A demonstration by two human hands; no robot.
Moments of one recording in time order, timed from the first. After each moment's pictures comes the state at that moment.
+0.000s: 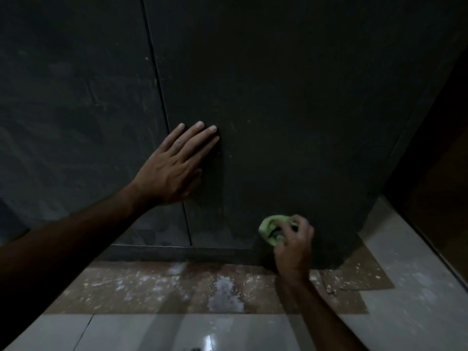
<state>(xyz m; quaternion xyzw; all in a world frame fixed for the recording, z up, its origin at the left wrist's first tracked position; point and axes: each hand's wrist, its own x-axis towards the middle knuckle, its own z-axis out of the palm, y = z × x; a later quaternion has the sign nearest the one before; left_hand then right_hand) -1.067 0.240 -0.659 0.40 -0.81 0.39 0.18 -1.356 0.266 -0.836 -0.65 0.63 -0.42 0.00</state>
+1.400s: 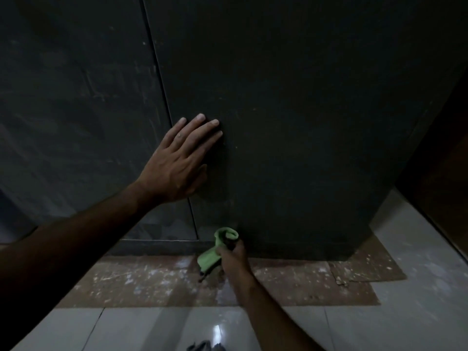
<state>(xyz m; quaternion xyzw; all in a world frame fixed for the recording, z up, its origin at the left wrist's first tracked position) -1.067 0.239 -0.668 0.40 -0.81 0.37 0.21 -1.225 0.279 -0.875 -0.34 0.61 -0.40 0.59</state>
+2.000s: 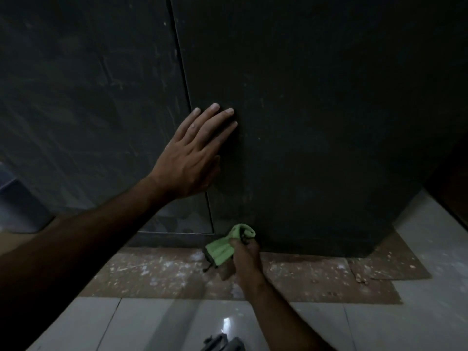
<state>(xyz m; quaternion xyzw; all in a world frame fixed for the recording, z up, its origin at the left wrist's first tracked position) -1.052 0.235 -0.674 0.40 -0.81 0.38 0.22 -1.192 0.274 -0.905 -0.27 0.59 -0.45 0.61</state>
